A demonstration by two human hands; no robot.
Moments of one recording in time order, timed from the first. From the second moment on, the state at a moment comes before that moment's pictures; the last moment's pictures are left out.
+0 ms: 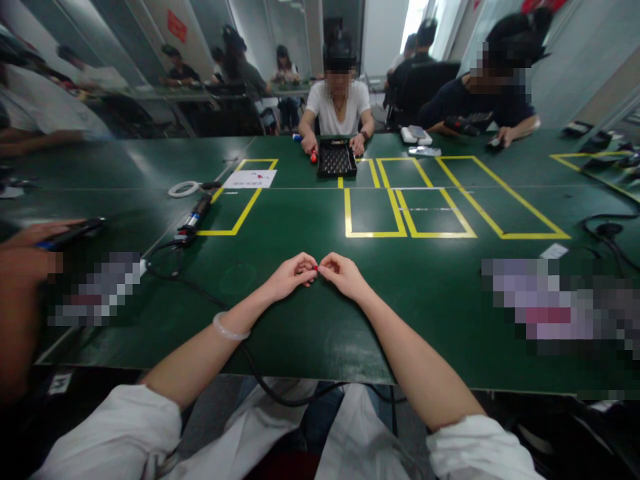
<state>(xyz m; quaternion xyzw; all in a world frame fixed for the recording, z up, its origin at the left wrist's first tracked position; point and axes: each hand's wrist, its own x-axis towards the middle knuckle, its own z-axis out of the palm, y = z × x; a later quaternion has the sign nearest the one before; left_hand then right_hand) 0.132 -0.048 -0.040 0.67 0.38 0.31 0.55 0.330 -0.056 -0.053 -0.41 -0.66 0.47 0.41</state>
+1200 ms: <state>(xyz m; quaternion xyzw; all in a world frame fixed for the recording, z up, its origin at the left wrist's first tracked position) 0.077 -0.007 -0.023 0.73 0.48 0.37 0.31 0.331 -0.055 -0.051 -0.43 -0.68 0.44 0.40</state>
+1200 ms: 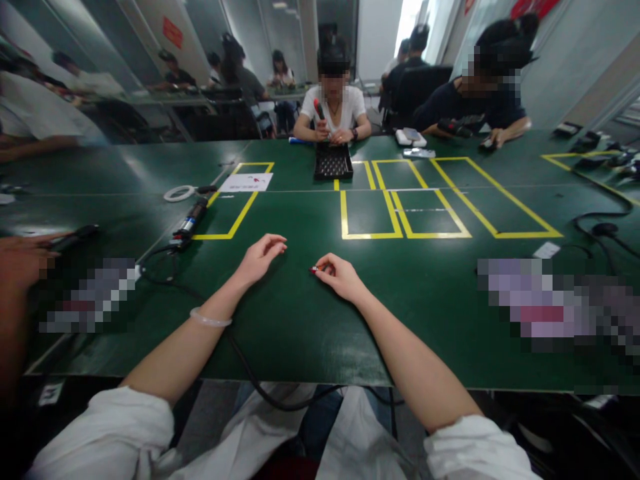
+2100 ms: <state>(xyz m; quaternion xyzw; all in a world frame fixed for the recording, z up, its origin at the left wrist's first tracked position) -0.127 0.068 0.003 0.55 0.83 -0.05 0.00 0.332 -0.058 -0.049 -0.43 -0.70 0.43 0.38</state>
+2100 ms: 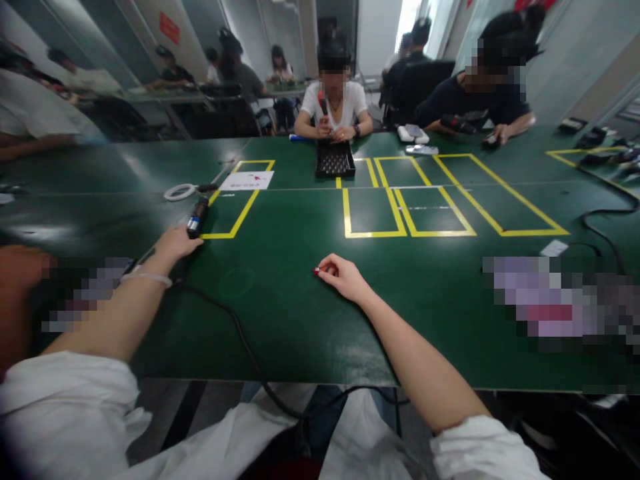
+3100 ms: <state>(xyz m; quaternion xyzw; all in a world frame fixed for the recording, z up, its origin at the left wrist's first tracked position) 0.130 -0.067 -0.013 0.82 0.57 0.09 0.02 0.332 -0.058 -0.048 -0.42 -0.71 0.41 0.39</state>
